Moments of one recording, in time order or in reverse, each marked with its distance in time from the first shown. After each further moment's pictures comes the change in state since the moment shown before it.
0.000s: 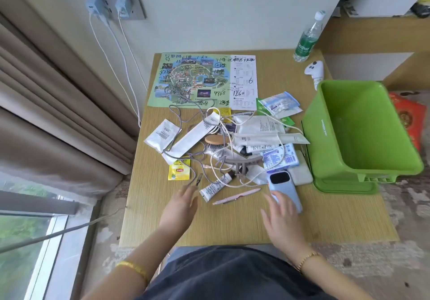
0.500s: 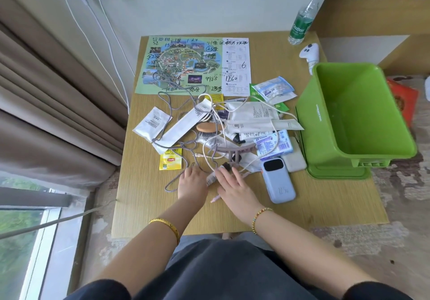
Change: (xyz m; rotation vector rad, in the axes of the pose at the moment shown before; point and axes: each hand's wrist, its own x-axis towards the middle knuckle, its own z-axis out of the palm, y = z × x) left_hand 0.049 0.034 0.043 0.516 -0.189 -0.044; right_hand 0.047 -0.054 0.035 -0.356 -0.248 -0.583
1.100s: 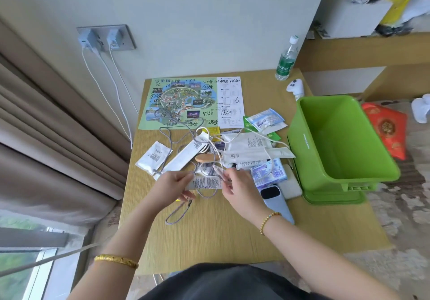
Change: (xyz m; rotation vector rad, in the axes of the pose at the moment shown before) left_hand -0.001 -0.057 -0.118 -1.084 -0.082 -0.001; right_hand 0.034 0.051 -0.067 0.764 0.320 0.444
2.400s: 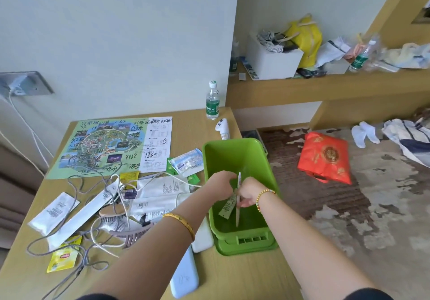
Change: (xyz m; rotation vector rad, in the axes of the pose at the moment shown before) left_hand 0.117 0.247 0.277 0.626 -0.234 0.271; right_hand 0.063 0.232 -0.201 0.362 -0.337 0.936
